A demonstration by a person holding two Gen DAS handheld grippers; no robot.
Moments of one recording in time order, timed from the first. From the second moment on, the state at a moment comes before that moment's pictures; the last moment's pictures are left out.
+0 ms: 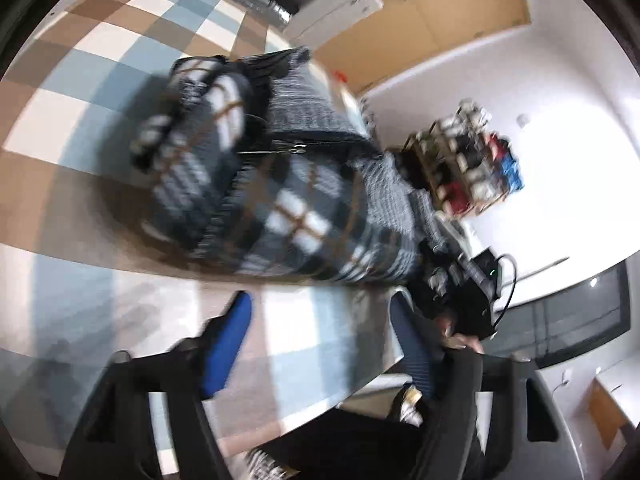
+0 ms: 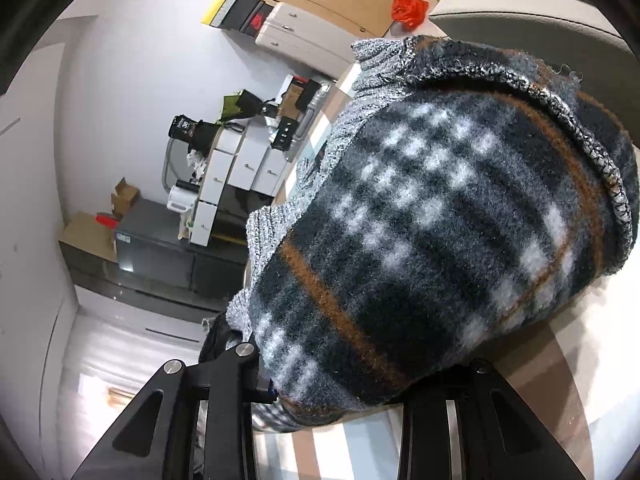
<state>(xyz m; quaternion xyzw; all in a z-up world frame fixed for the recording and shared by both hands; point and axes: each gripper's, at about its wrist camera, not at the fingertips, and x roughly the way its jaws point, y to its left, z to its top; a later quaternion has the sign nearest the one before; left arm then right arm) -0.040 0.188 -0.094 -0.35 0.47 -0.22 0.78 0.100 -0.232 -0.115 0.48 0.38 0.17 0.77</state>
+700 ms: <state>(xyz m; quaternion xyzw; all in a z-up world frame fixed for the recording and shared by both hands) 0.017 0.175 -0.137 -0.47 0.47 -0.15 0.73 0.100 -0.229 -0.115 0.46 0.38 0.17 0.78</state>
